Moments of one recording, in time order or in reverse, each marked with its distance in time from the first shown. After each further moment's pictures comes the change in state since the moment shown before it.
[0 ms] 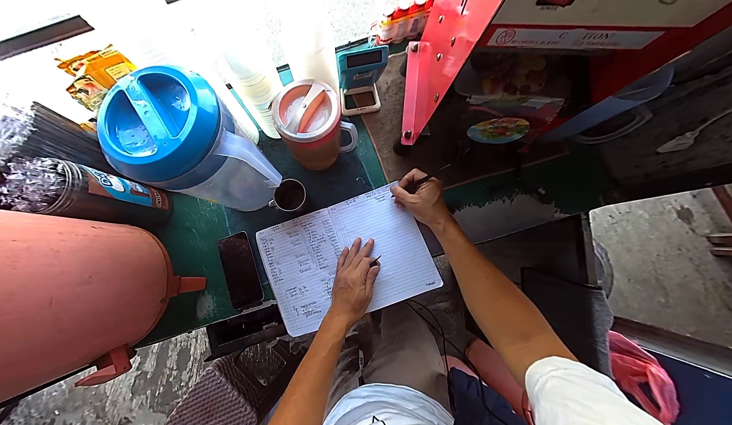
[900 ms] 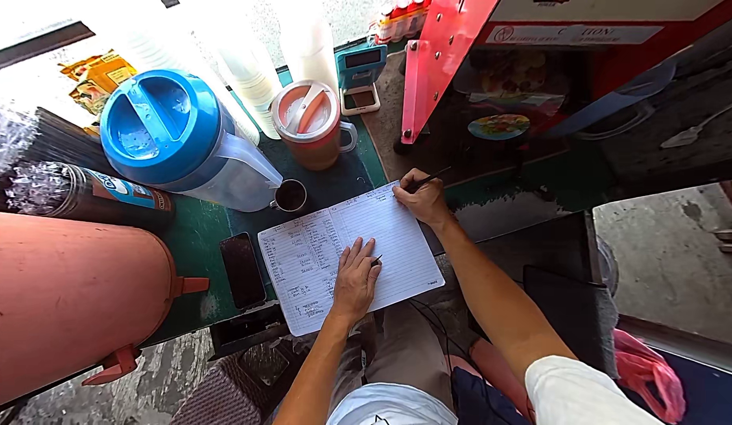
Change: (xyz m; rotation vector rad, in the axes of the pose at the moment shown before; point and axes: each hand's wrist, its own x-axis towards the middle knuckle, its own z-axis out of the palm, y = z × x) left_hand 0.000 0.000 0.001 -0.006 0.015 0.003; right_hand 0.002 0.006 -0.002 -0.124 0.023 -0.084
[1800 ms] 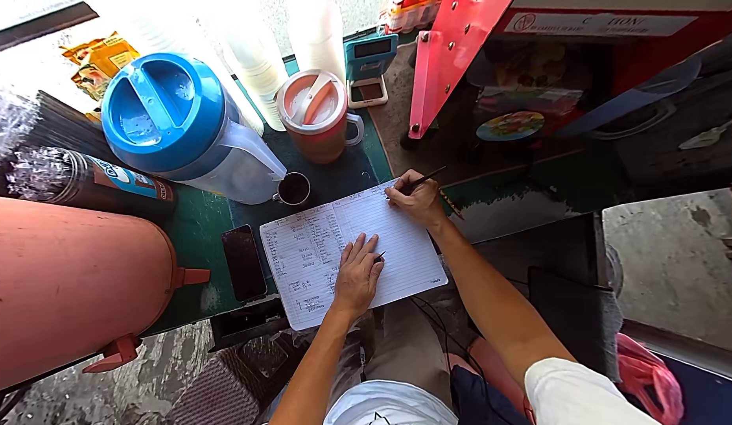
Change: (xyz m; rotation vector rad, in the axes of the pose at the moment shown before) left_hand 0.000 -0.001 -0.001 0.006 -0.006 0.006; right_hand -0.009 -0.014 0.017 0.101 -0.072 0.046
